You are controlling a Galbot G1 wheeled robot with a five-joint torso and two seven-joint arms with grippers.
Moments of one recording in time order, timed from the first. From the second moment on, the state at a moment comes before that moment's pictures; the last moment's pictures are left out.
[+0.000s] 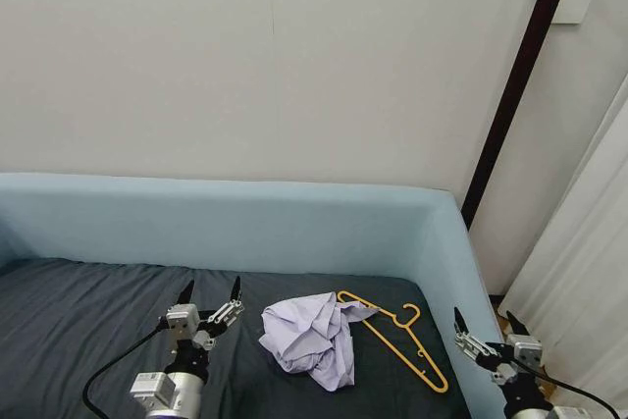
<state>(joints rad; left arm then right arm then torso) 1.50 -1.48 -0.55 -2.12 -0.26 -0.03 -0.03 -1.62 1.32 0.66 2.13 0.32 0.02 0.08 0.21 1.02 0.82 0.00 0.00</state>
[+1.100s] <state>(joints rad) 1.55 -1.50 -0.58 -2.12 -0.17 -0.10 -0.02 -1.47 1.16 0.53 2.11 0.74 -0.13 0.23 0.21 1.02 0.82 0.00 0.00</state>
